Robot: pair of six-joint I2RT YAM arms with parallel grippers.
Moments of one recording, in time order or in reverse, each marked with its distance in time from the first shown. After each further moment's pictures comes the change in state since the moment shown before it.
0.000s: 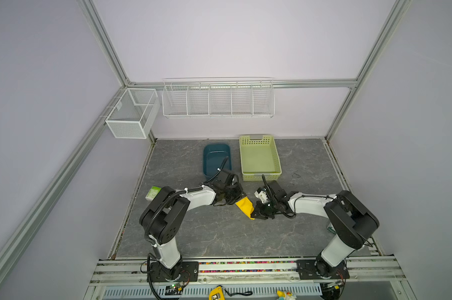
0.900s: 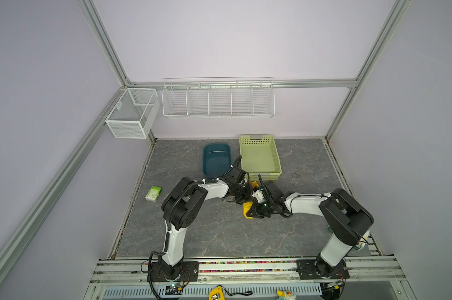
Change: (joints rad) left arm -0.052 0.254 0.218 -0.096 0.176 0.103; right arm 0.037 0.041 0.016 0.078 0.009 0.012
